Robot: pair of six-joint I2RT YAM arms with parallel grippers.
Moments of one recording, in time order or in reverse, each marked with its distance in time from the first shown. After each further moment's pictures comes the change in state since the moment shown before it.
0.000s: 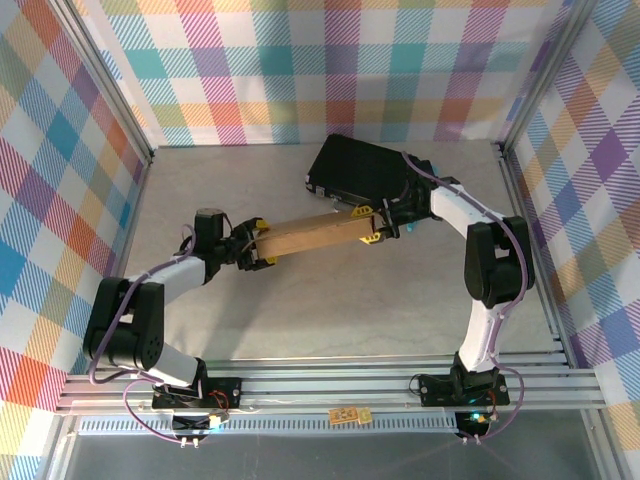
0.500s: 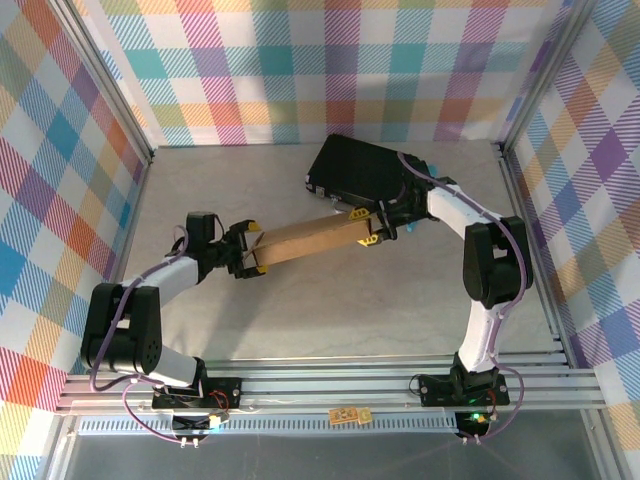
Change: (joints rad) left arm 0.062 -0.032 0.000 -0.135 0.007 0.149; right arm 0.024 0.000 0.000 -0.006 0.033 -0.008
